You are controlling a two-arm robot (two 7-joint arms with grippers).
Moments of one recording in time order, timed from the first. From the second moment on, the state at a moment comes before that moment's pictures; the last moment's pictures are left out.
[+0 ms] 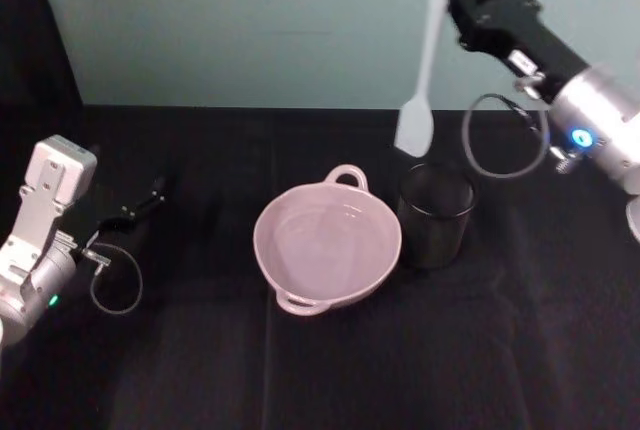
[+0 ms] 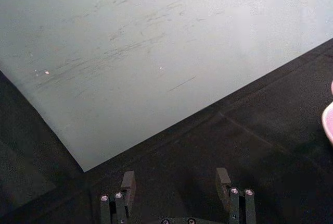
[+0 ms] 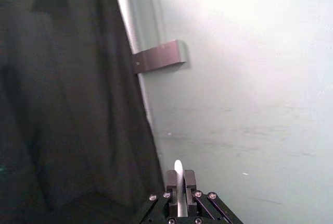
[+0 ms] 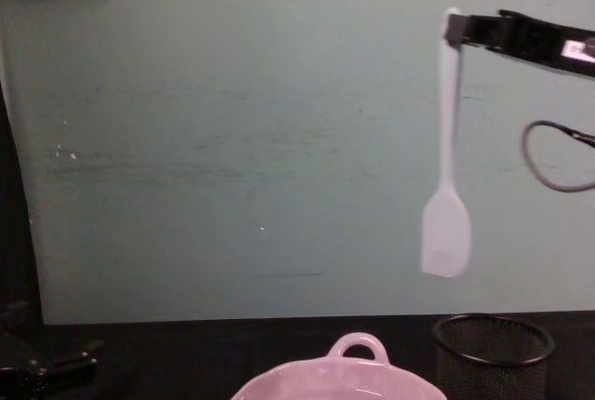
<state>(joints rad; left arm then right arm) -0.20 0.60 0.45 -1.41 -0.25 -0.12 0.03 0.39 0.41 -0.29 -1.63 0.69 0.09 0.33</state>
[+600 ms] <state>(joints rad) -0.20 0.60 0.45 -1.41 -0.25 -0.12 0.03 0.33 0.42 -0.25 -1.50 0.77 0.07 0.34</state>
